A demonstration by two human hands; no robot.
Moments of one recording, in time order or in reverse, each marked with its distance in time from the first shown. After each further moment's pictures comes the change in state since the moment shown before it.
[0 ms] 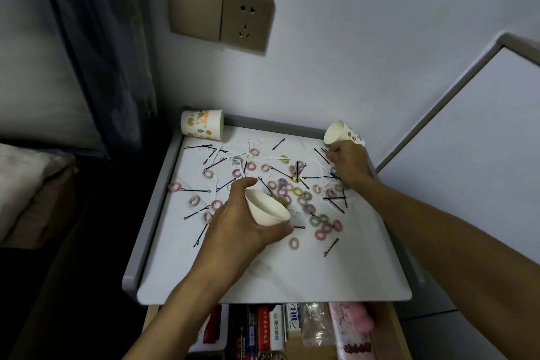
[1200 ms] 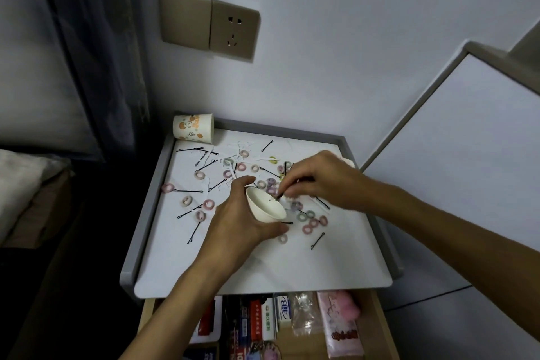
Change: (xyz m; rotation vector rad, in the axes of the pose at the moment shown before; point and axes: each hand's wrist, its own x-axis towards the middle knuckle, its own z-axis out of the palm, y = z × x) left_hand -0.003 0.010 0.005 0.025 -0.072 0.020; right_hand -0.124 -0.105 -0.104 0.102 -0.591 -0.688
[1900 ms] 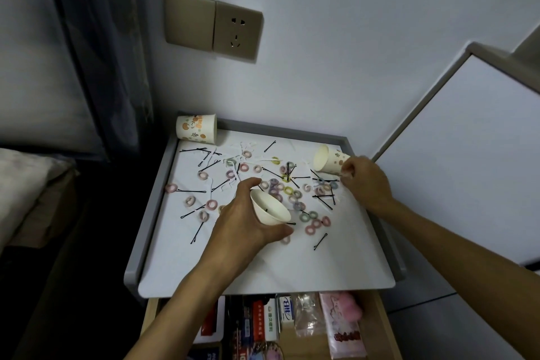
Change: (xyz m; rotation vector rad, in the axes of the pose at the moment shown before) left_hand -0.003 -0.003 0.002 0.012 -0.013 0.008; right_hand -0.030 0.146 0.020 -0.353 0.499 0.624
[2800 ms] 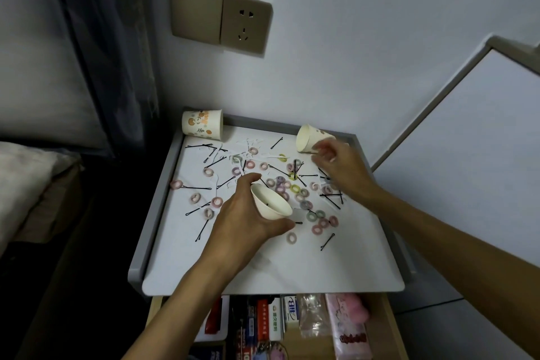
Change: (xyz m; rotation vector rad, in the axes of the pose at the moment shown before) left_hand 0.006 -0.001 -0.007 0.001 0.040 0.006; right_hand 0.005 -0.081 -0.005 0.444 -0.140 -0.067
